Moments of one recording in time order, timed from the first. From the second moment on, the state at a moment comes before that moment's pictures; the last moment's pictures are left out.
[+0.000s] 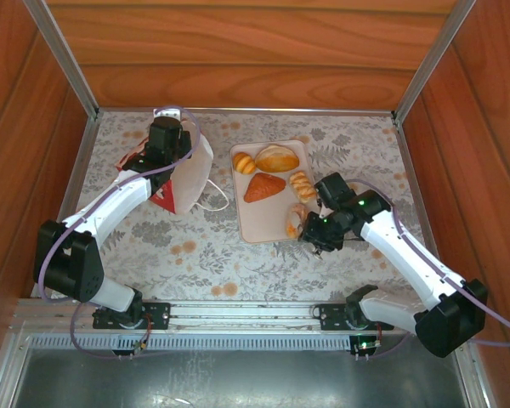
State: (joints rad) left arm -0.38 1.48 1.13 -0.15 -0.34 -0.20; right arm 0.55 1.13 0.97 -1.16 -0.27 0.79
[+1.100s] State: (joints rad) left arm -0.38 1.48 1.13 -0.15 -0.34 -0.20; right arm 0.44 1.16 0.91 -1.12 -0.26 0.75
